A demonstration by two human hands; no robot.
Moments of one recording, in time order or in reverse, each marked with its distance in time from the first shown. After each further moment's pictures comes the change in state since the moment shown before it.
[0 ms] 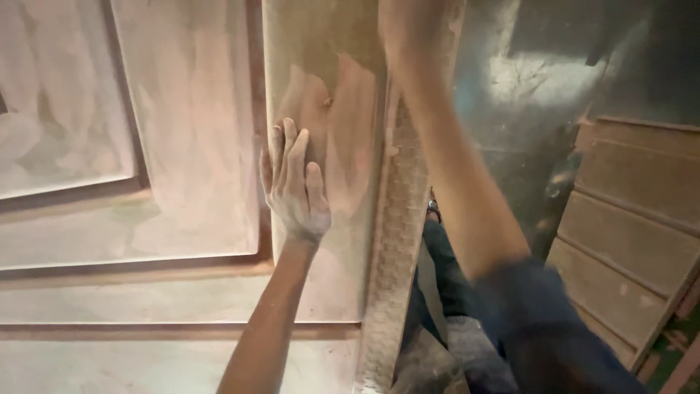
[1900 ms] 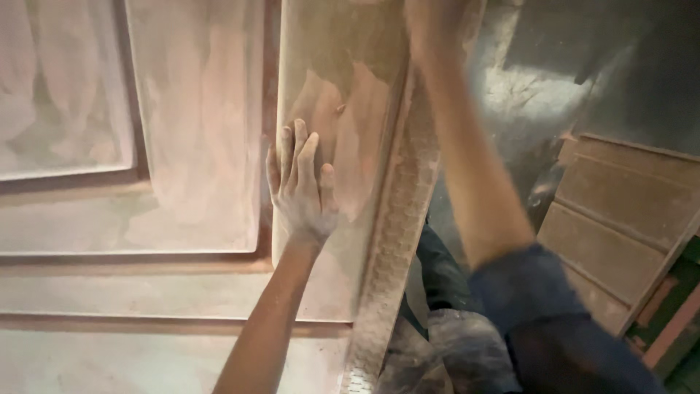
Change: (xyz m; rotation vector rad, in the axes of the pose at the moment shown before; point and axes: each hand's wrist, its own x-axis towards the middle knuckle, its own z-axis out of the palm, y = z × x) left_hand 0.006 0.000 -0.001 0.066 -0.065 -0.029; right_hand 0.040 0.050 0.029 0.255 0.393 0.043
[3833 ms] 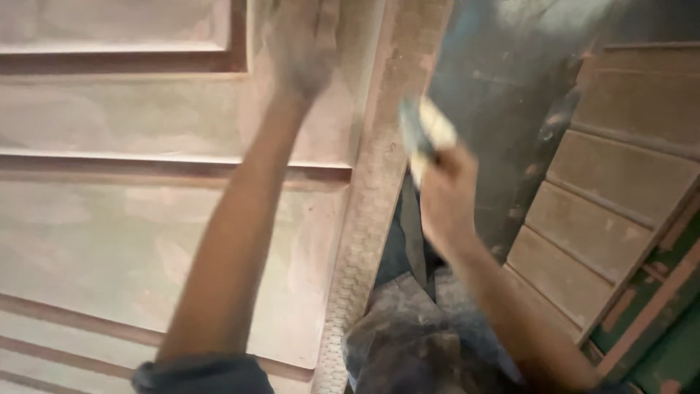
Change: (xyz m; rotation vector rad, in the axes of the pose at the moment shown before) left_hand -0.107 -0.053 0.044 0.033 0.128 0.179; right_hand -0.426 0.039 -0.232 0.503 -0.345 0.494
